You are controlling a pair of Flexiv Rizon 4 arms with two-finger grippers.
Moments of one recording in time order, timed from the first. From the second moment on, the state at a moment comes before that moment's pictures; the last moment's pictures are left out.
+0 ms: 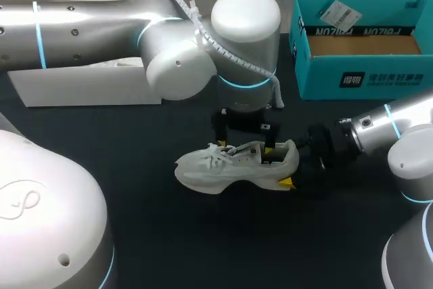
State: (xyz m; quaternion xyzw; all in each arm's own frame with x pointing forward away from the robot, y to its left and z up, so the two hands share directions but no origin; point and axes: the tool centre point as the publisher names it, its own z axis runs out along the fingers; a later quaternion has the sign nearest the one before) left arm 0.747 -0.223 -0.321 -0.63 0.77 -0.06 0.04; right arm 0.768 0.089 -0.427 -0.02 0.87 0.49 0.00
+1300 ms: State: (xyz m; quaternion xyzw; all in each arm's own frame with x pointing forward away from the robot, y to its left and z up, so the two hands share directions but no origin) left arm 0.749 -0.204 -0.339 -0.69 0.71 0.02 0.14; right arm 0.768 0.089 -0.427 -0.02 0.87 0.49 0.00
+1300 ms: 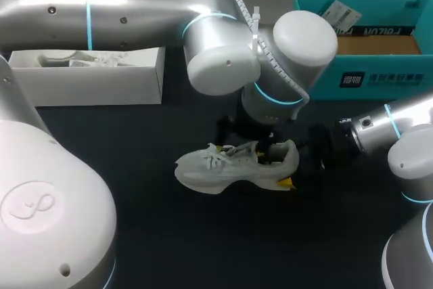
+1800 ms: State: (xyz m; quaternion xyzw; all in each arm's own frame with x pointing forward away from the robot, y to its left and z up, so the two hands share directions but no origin) left arm 0.728 -0.191 -0.324 -0.70 0.71 0.03 0.07; right arm 0.768 0.089 -0.427 -0.02 0.87 0.49 0.00
